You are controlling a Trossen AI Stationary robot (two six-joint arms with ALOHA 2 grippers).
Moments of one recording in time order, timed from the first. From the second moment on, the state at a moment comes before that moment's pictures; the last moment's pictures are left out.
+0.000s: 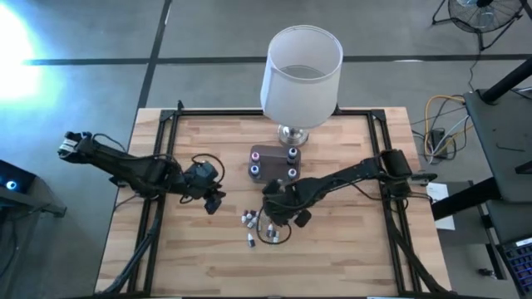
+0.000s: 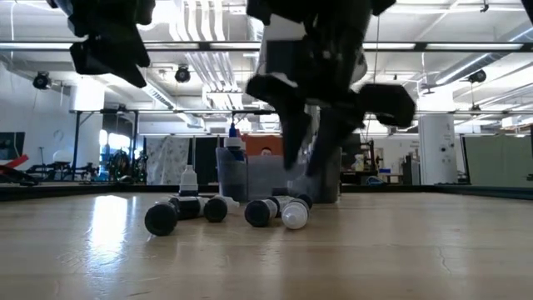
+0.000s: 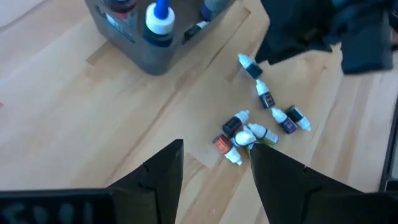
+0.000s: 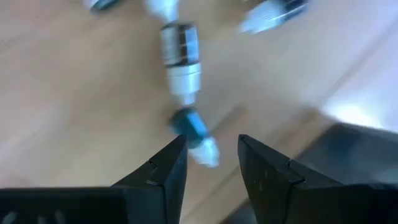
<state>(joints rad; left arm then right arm) -0.30 1.03 0.86 -0.68 -0.32 -0.89 0.20 2.01 1.48 -0.75 0.17 -0.66</state>
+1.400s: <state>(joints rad) -0.34 0.94 0.85 -0.87 -0.49 -0.93 0.08 1.98 1.49 -0.83 -0.03 0.08</state>
